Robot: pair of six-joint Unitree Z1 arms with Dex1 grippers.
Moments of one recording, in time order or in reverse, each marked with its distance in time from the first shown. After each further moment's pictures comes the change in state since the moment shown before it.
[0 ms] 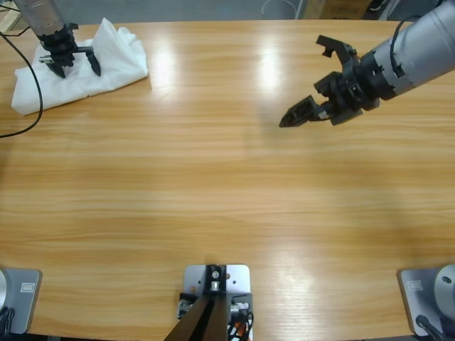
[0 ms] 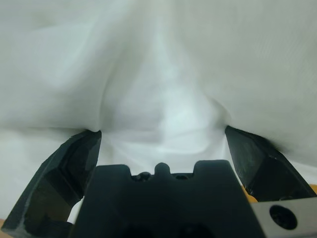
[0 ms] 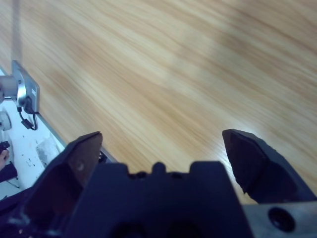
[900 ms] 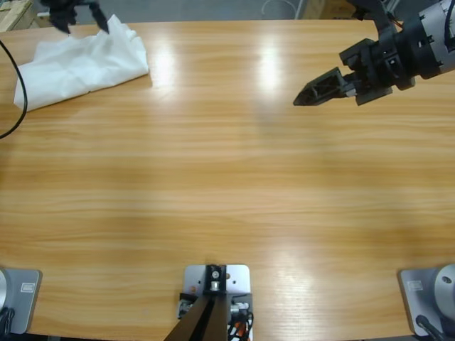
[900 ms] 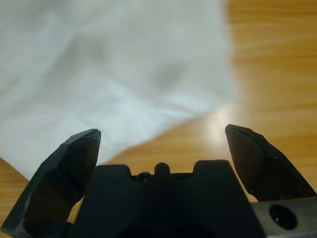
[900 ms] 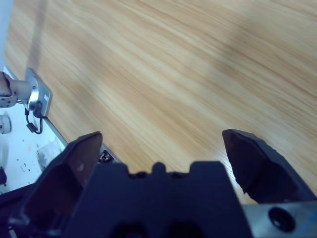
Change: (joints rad) arm 0 -0.158 -0.191 -0.068 0.000 -0.025 0.018; arm 1 -0.001 -0.145 -0.017 0.023 -0.024 -0.011
